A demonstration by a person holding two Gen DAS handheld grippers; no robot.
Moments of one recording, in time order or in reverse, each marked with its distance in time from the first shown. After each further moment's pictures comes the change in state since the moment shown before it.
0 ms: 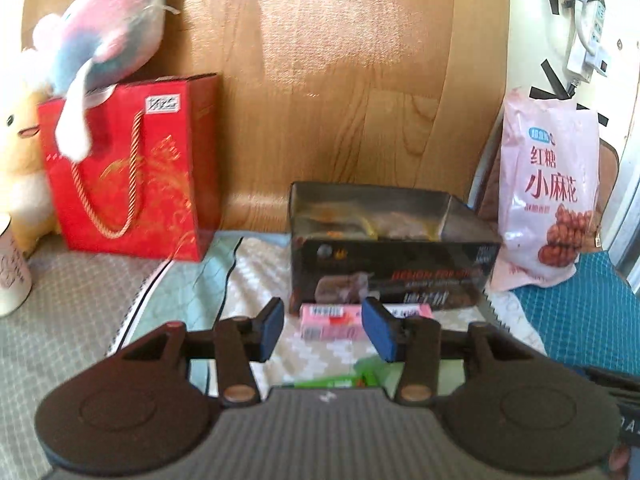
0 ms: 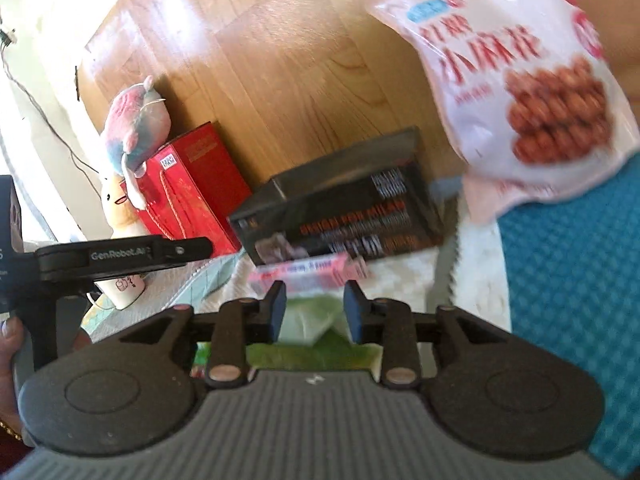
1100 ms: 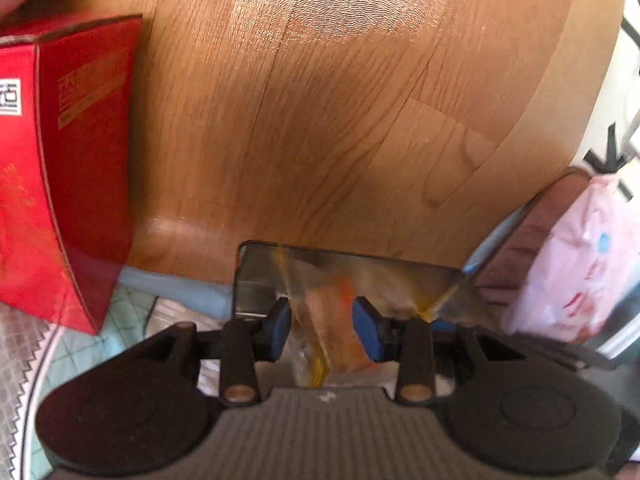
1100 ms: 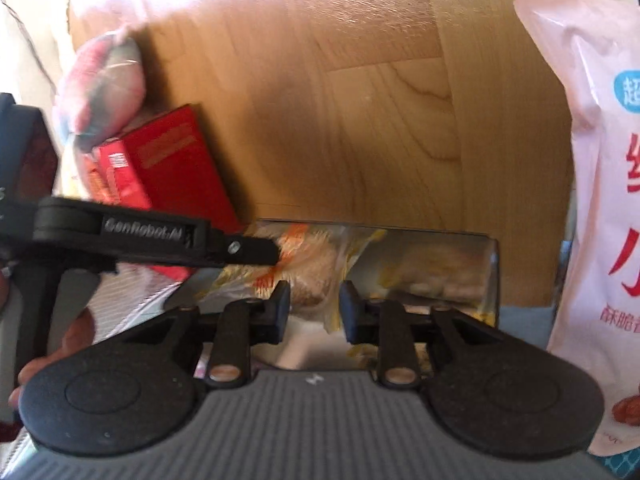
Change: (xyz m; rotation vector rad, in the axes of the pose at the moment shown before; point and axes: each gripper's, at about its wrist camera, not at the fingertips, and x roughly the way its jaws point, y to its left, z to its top) left arm 0.139 0.021 0.094 -0.148 0.145 -0.192; right arm 0.142 0.004 0.117 -0.261 0.126 -0.015
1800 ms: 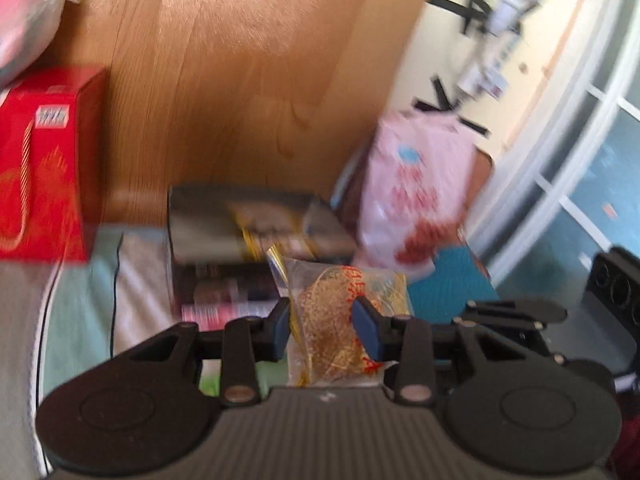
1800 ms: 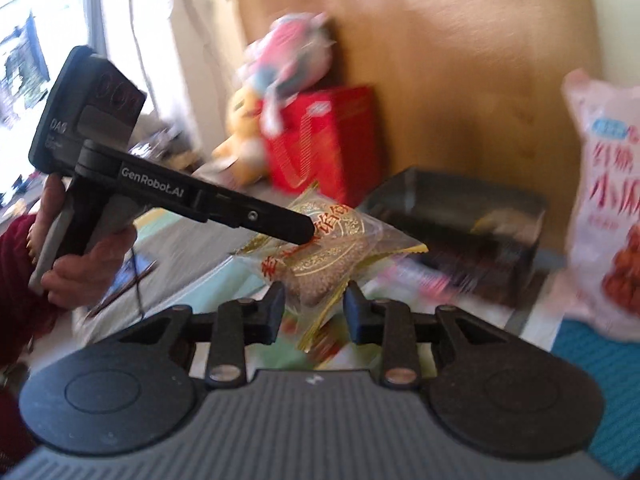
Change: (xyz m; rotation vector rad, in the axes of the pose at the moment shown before) left arm -0.145 -0.043 -0.053 0.140 0.027 -0.230; right arm -0.135 0.060 -0.048 -0.163 0.018 0.246
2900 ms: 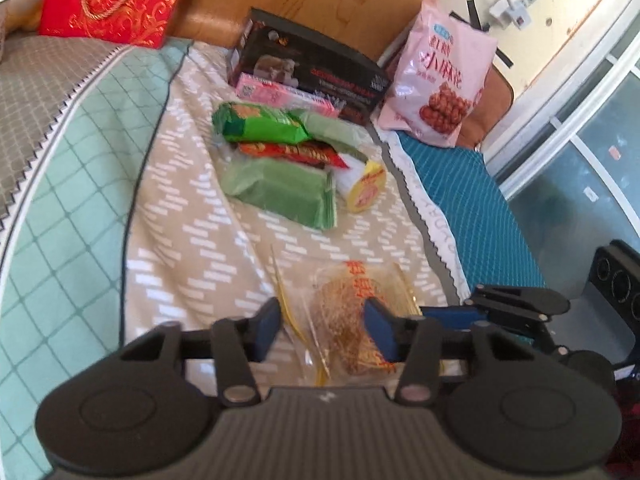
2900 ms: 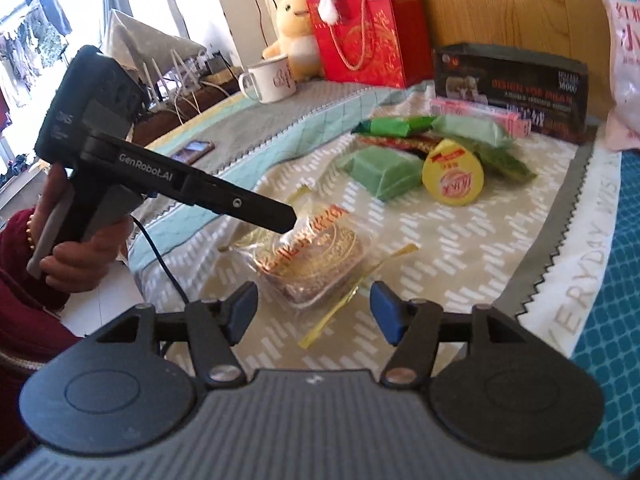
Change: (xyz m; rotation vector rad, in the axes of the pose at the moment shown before) left arm -0.053 0.013 -0.202 -0.176 0.153 0.008; right arm -0.022 0.085 -0.137 0.020 0.220 0.113
